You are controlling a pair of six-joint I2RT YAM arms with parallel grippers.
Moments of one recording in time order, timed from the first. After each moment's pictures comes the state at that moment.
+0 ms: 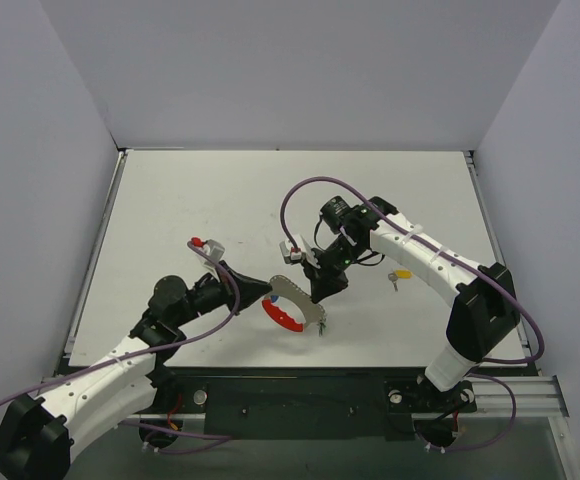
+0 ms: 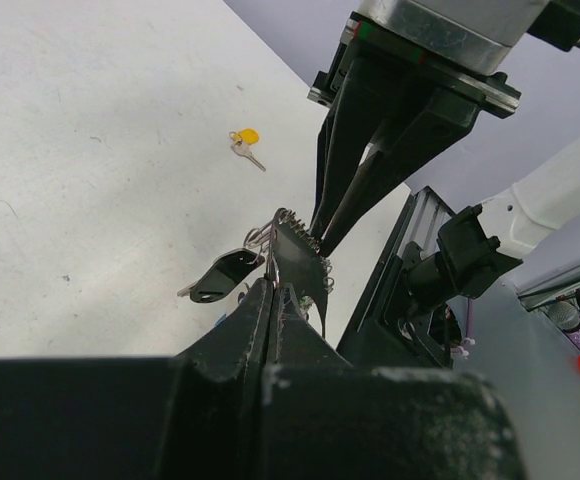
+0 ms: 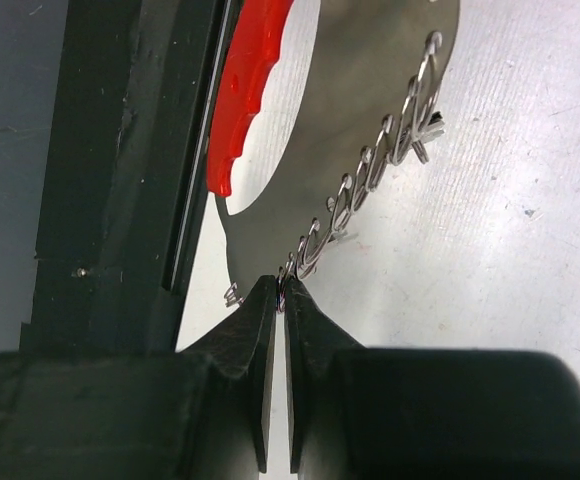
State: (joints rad) left arm -0.59 0.76 0.26 0.53 0.46 -0.63; right arm 0.66 1.63 1.36 -1.13 -0.78 -1.00
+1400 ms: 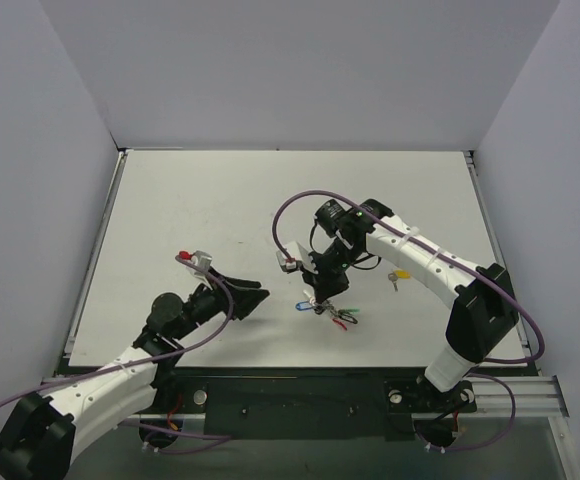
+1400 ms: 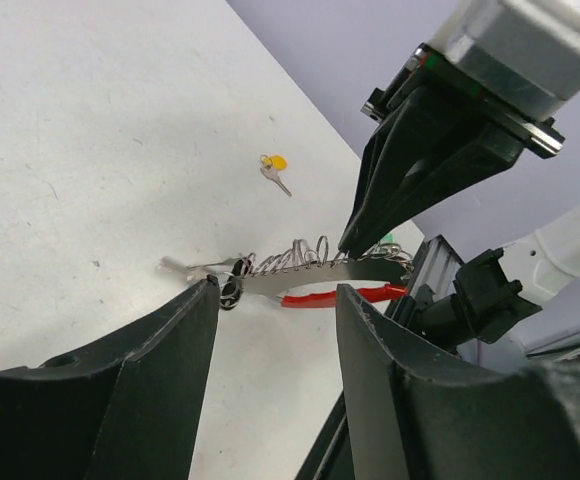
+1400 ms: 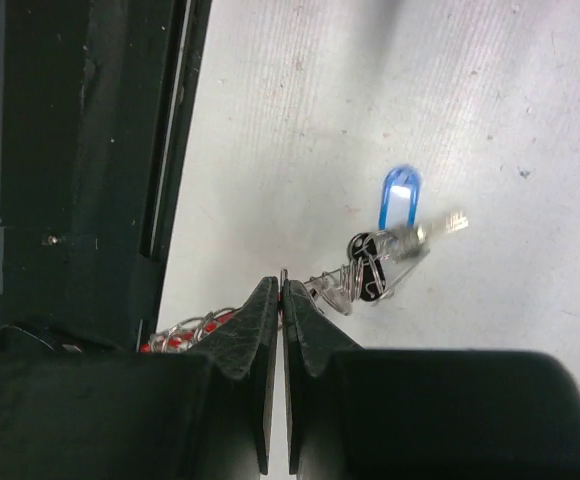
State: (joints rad) left arm -0.60 0.78 0.10 0.76 0.33 -0.75; right arm 0.70 1.63 1.37 -1.15 -0.66 -1.02
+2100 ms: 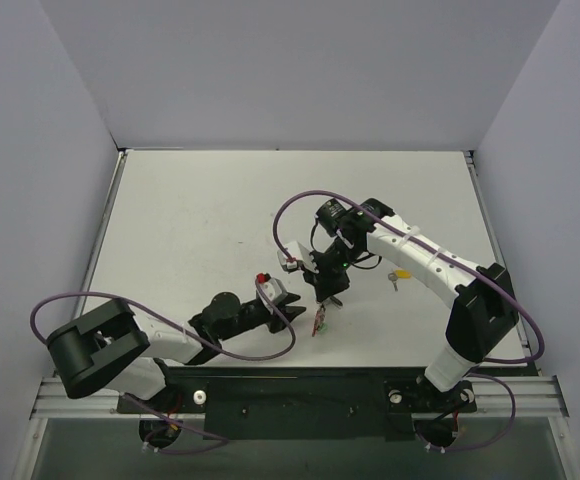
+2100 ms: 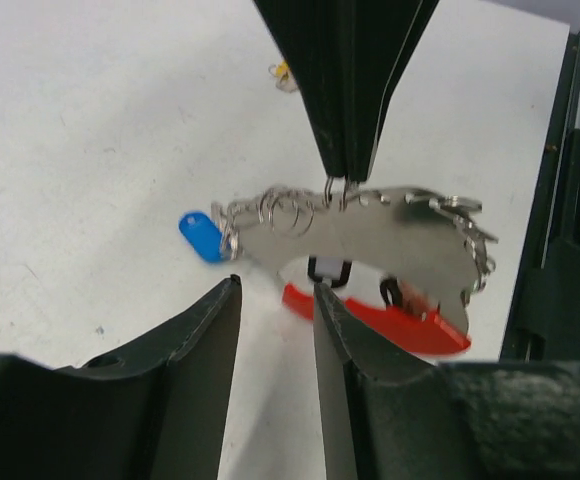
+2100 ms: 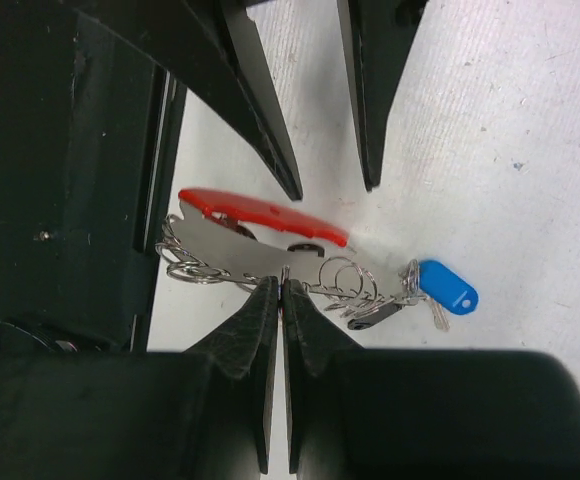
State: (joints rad) left arm -0.97 1.37 0.23 1.04 0.14 -0.08; right arm 0.70 1.63 1.37 -1.15 -0.63 -1.02
